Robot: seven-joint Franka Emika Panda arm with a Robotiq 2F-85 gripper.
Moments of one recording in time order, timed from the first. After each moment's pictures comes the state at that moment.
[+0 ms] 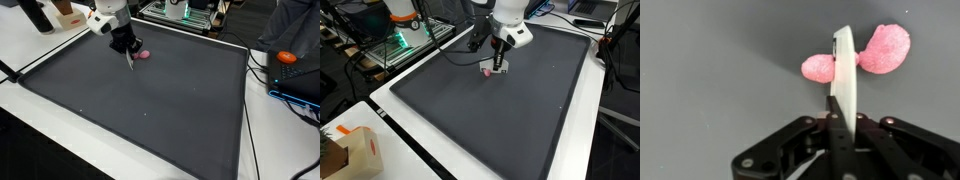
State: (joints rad) arm -0.06 0.42 0.07 -2.05 -0.04 2.35 -0.45
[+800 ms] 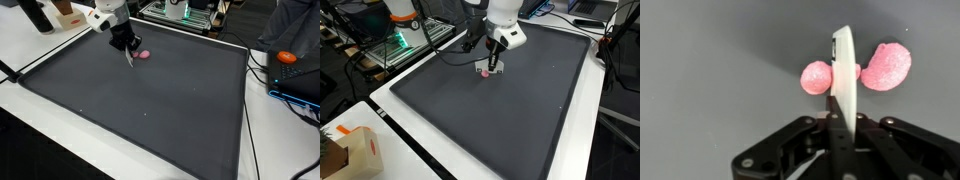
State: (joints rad) arm -0.07 0.40 0.06 -2.10 -0.04 2.35 -0.44
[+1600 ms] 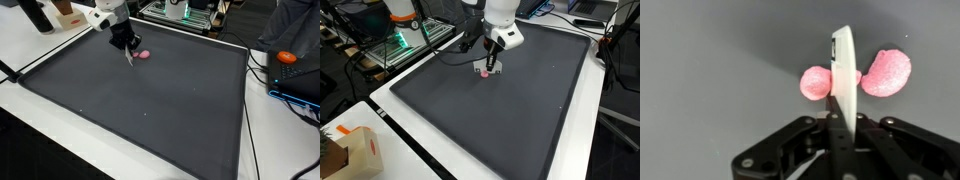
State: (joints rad) arm -0.08 0.39 0.06 -2.12 -0.03 2.36 -0.45
